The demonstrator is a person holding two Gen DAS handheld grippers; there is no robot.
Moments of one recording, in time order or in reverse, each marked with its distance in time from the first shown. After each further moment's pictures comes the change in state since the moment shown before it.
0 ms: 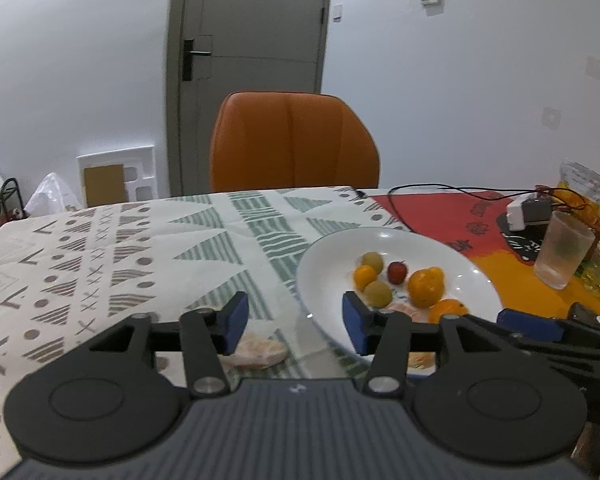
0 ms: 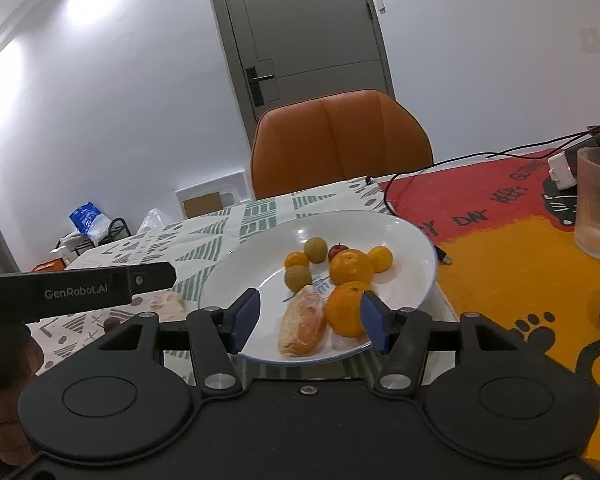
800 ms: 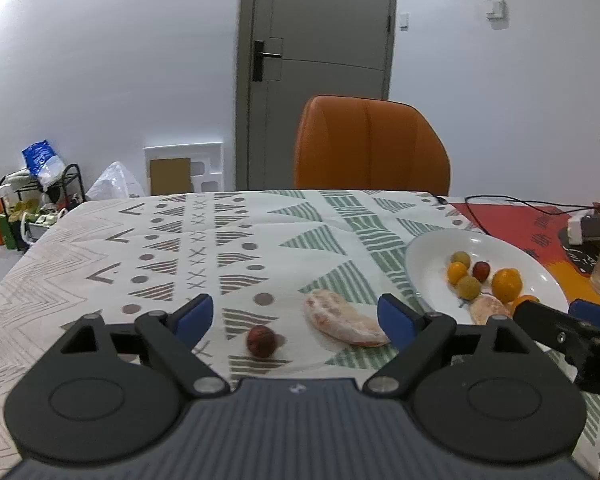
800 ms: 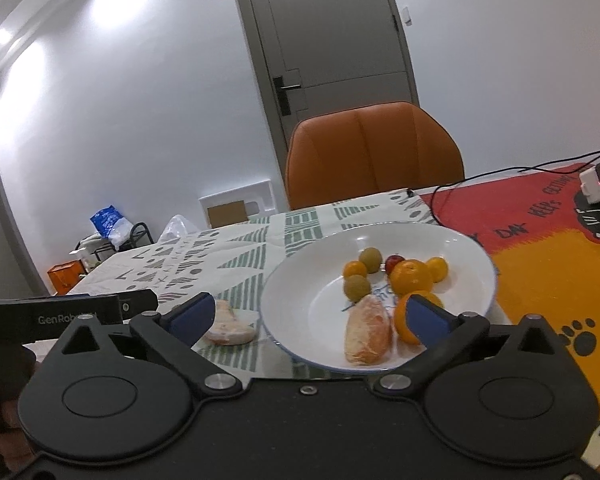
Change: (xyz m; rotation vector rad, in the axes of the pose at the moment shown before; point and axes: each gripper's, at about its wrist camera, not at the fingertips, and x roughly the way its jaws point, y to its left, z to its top) left arm -0.029 0.056 -0.014 -0.070 -0.019 0.173; right arm 0.000 0.042 0.000 -0.028 -0.035 0.059
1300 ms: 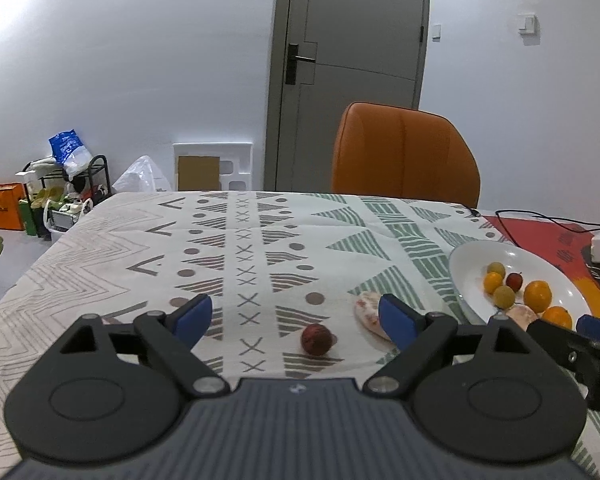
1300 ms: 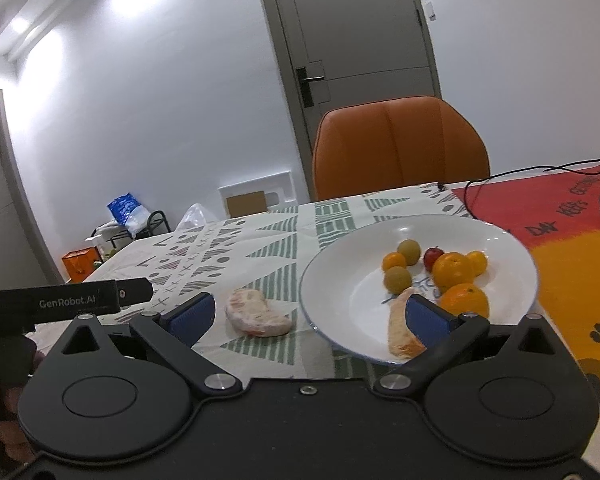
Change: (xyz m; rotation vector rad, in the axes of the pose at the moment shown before) left arm -0.004 0.032 -0.003 -0.055 -0.012 0.063; right arm 0.009 0.022 -0.005 -0.030 0.026 0.051
